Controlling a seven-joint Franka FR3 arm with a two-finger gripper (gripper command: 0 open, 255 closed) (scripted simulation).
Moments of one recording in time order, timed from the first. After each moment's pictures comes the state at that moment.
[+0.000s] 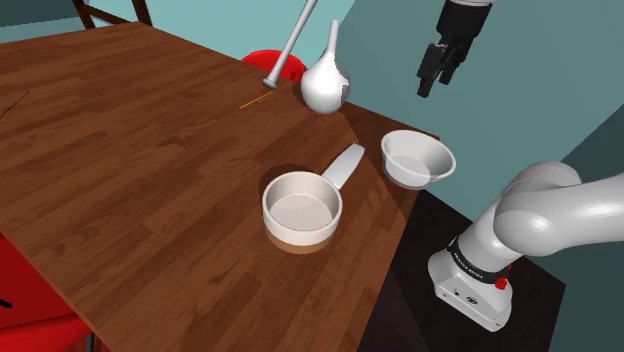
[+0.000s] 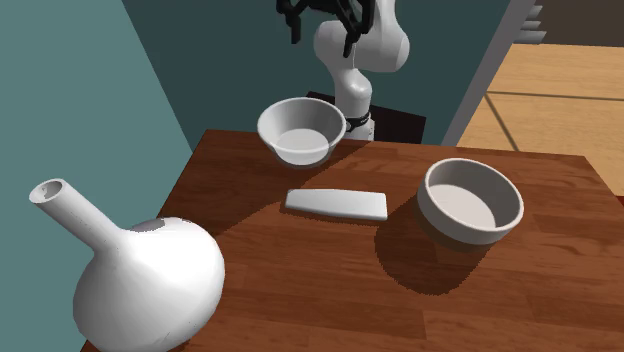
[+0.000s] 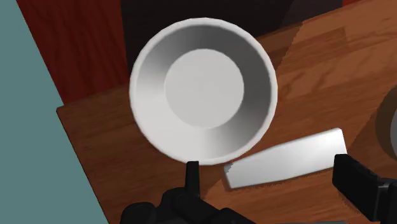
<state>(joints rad) 0.01 -0.80 0.03 -2.32 -0.06 1.48 0.03</state>
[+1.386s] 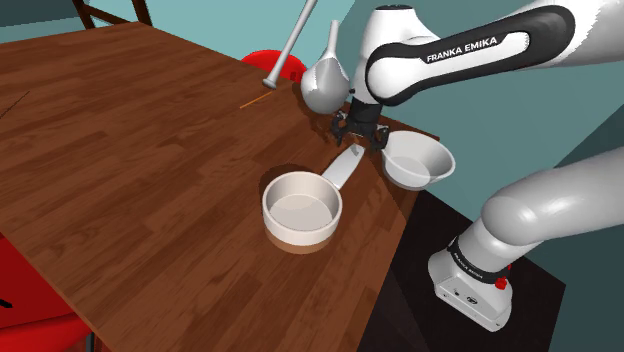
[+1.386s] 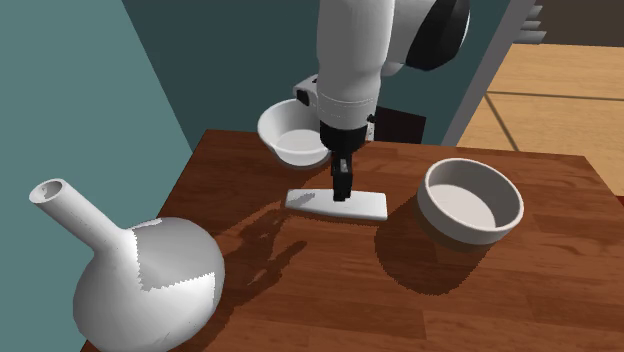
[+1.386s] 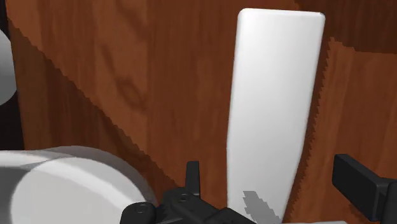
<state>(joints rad) -0.27 -0.45 0.45 -2.57 0.22 2.14 1.21</state>
